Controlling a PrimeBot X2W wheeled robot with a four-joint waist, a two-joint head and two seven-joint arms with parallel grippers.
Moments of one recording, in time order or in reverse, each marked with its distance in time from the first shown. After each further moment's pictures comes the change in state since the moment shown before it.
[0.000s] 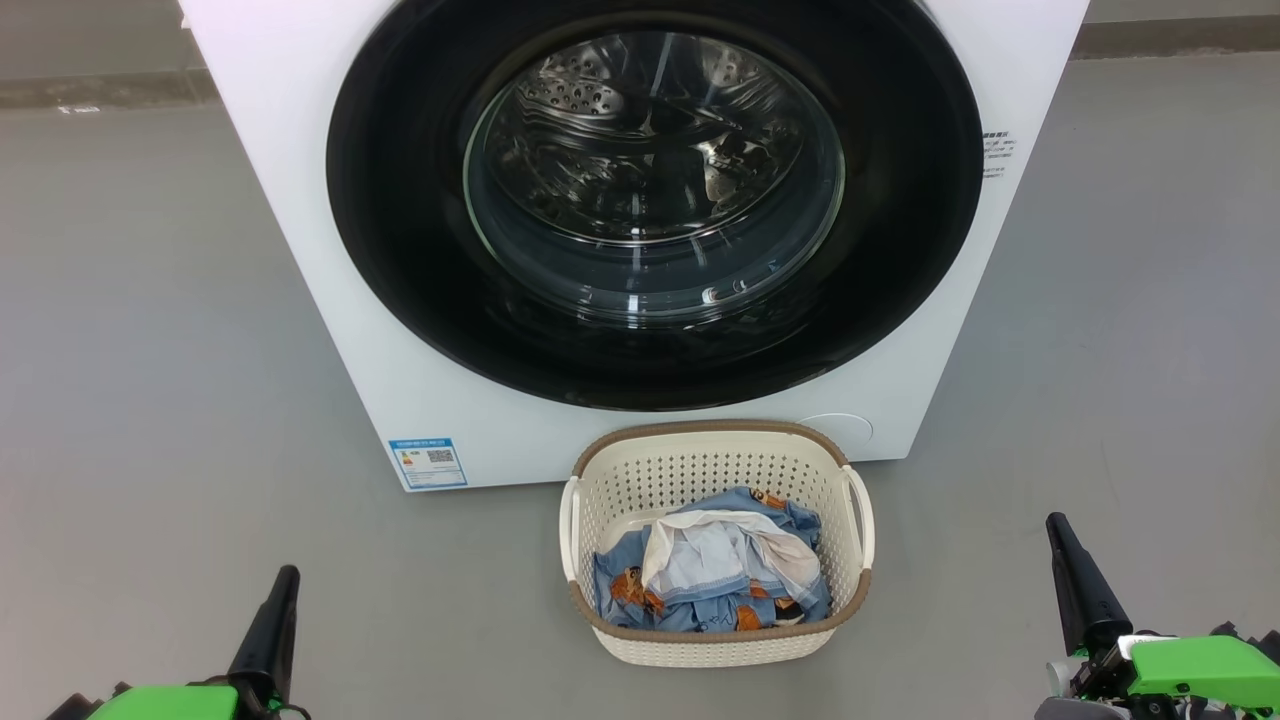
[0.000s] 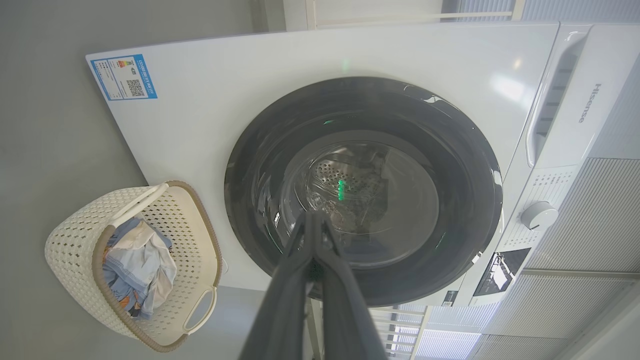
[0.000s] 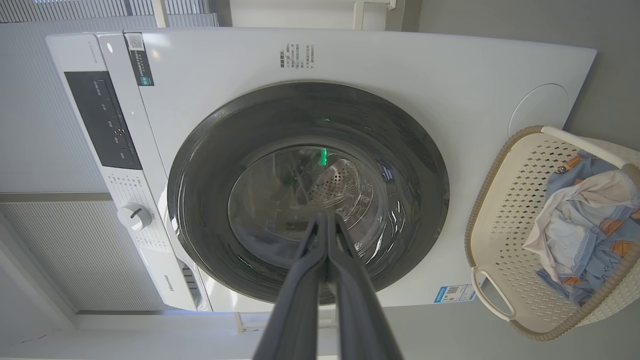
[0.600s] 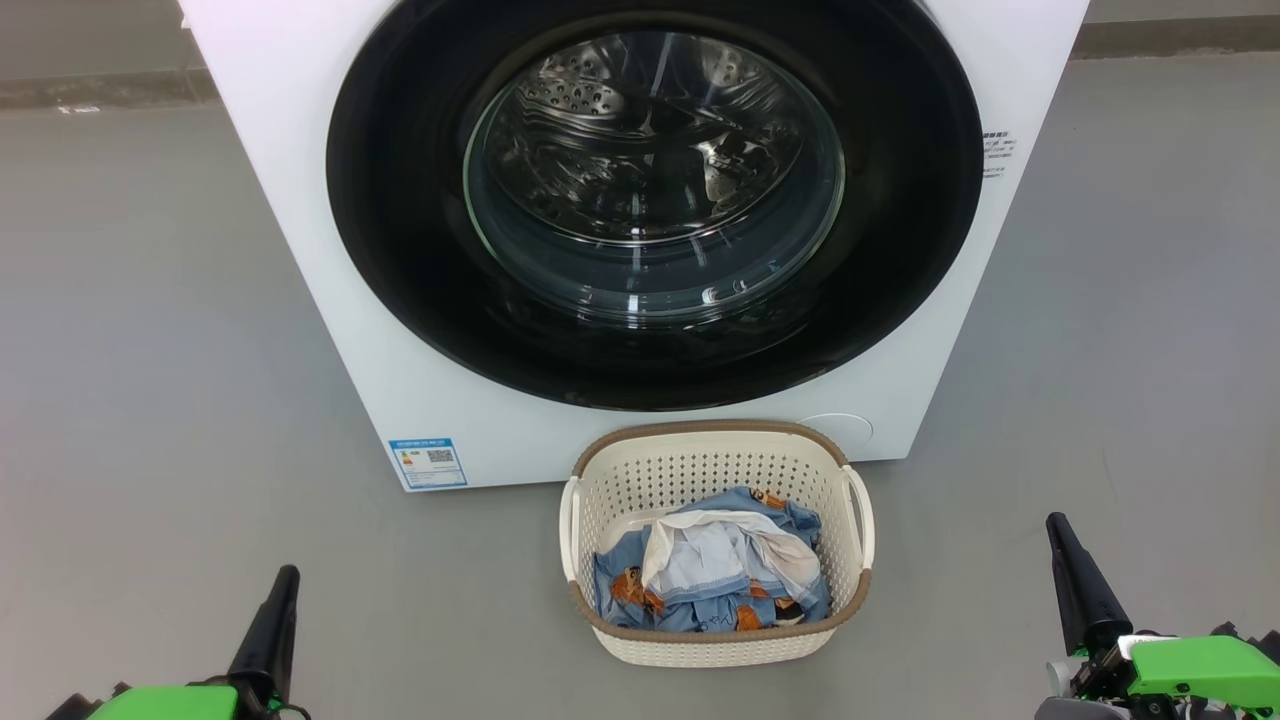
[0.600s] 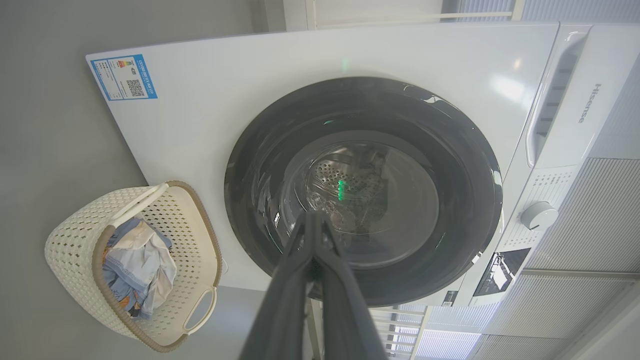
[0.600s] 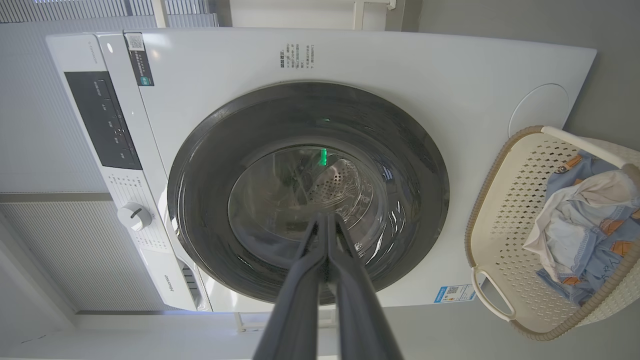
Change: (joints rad) left arm 0.000 0.000 0.000 0.000 0.000 0.000 0.000; right arm 0.000 0.000 0.000 0.000 0.000 0.000 0.000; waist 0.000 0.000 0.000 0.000
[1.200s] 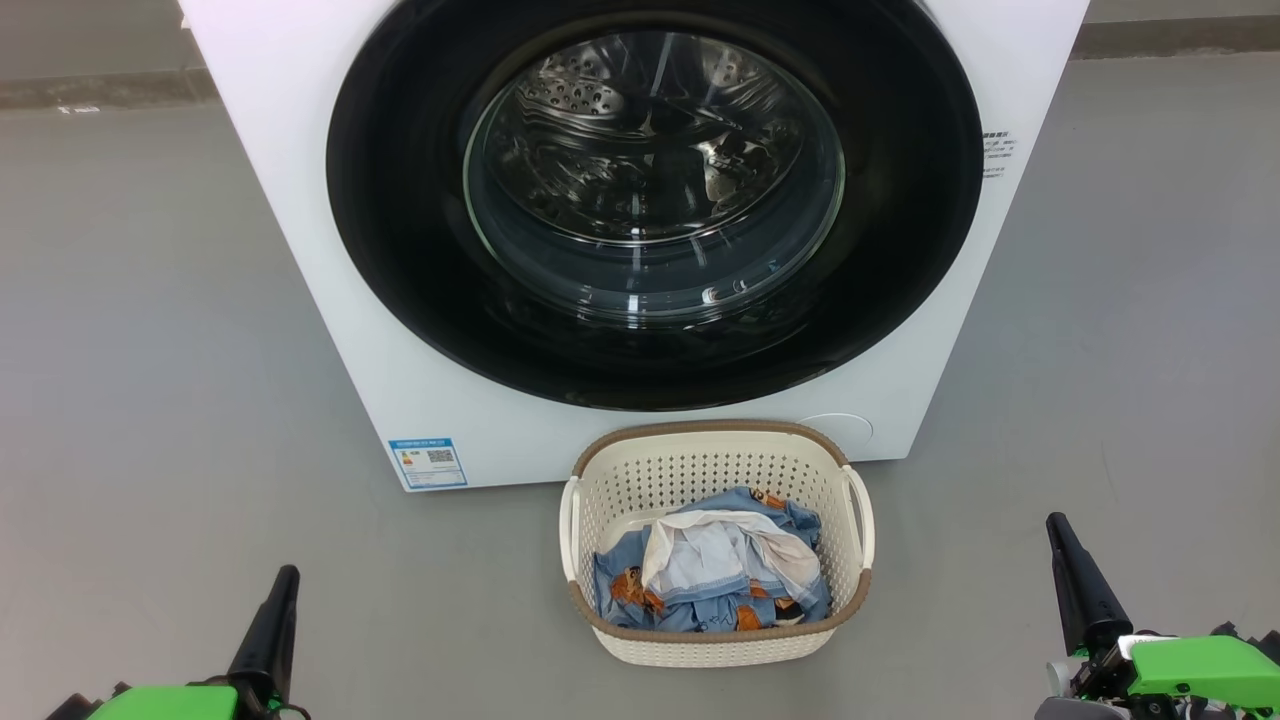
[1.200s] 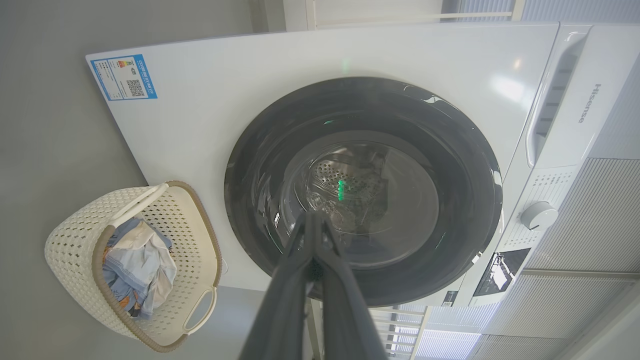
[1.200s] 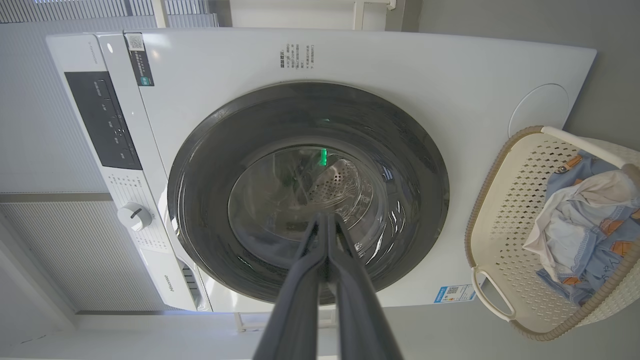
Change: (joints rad) left arm 0.000 0.000 0.000 0.000 0.000 0.000 0.000; right arm 0.000 0.000 0.000 0.000 0.000 0.000 0.000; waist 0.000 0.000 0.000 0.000
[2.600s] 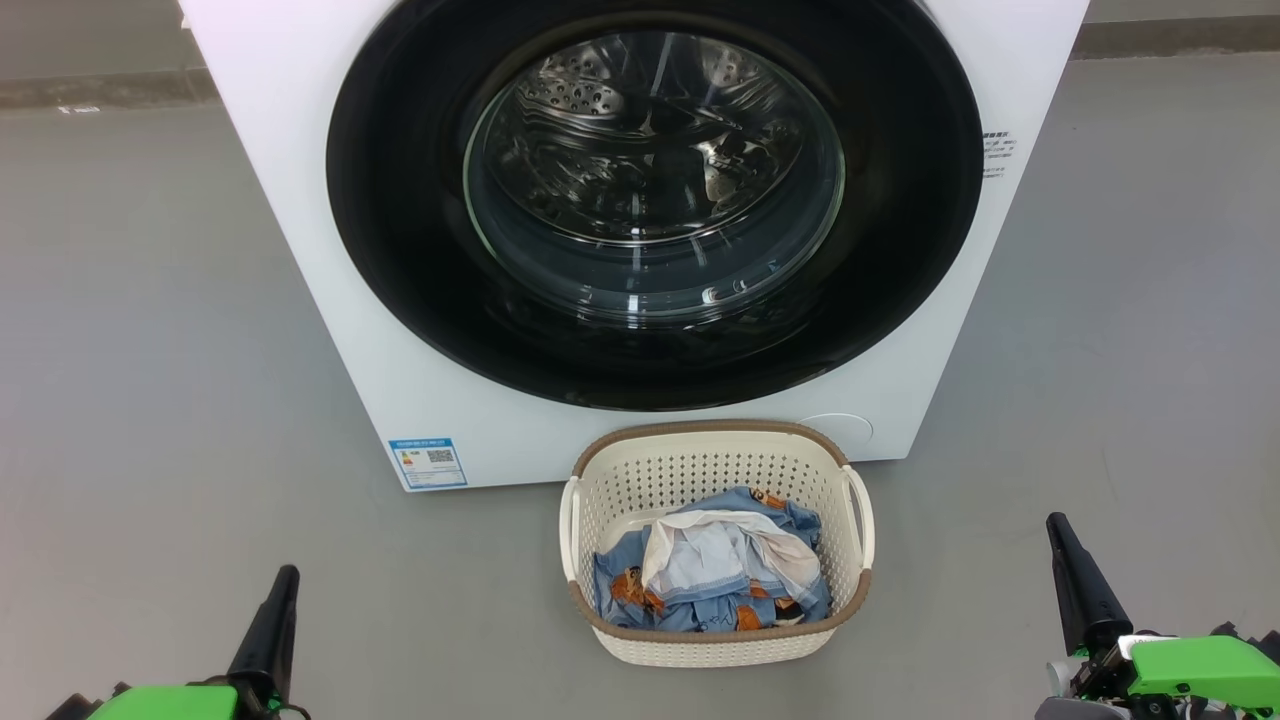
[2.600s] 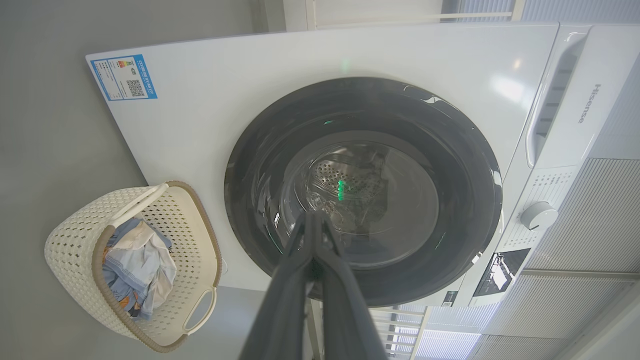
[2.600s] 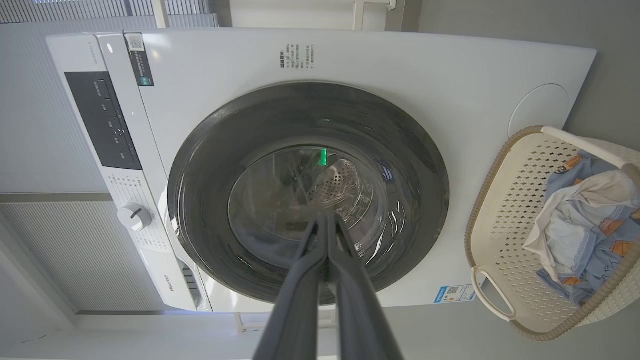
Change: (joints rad) left arm 0.000 0.000 0.001 0.000 0.000 0.000 0.000; right arm 0.000 0.000 -0.001 0.000 0.000 0.000 0.000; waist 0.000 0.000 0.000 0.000
